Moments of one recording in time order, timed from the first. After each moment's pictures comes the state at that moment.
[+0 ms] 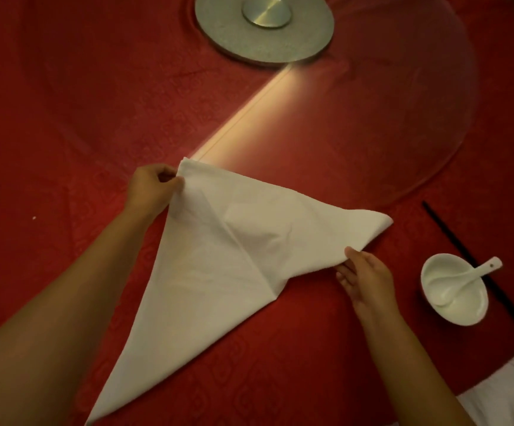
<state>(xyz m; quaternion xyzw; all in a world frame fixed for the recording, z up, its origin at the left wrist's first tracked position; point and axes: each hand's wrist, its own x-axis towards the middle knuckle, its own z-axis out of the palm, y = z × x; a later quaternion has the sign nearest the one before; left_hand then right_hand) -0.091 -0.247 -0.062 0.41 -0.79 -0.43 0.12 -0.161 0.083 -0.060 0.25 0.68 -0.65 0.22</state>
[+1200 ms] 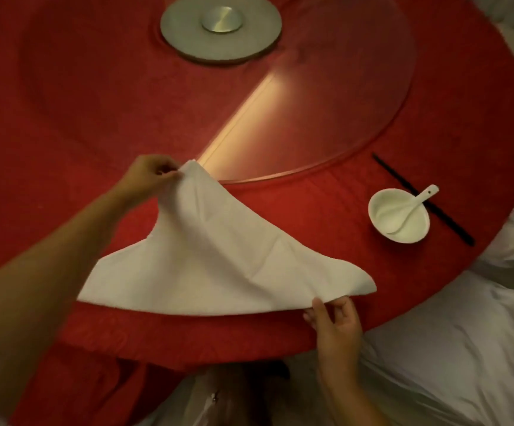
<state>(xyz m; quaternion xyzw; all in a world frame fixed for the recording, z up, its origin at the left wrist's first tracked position) -0.061 -0.189 -0.014 0.20 -0.91 -0.36 0.01 0.015 0.166 -0.042 0.21 0.69 -0.68 0.13</state>
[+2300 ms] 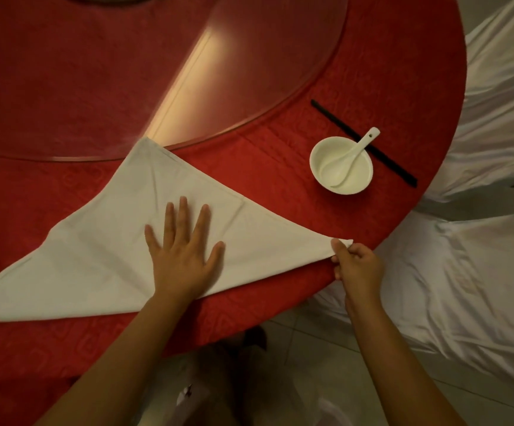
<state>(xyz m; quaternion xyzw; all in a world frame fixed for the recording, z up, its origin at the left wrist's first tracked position) -0.003 0.014 -0.134 0.15 -0.98 -0.12 -0.03 -0.065 0.273 -0.092 0.27 0.79 -0.55 0.07</state>
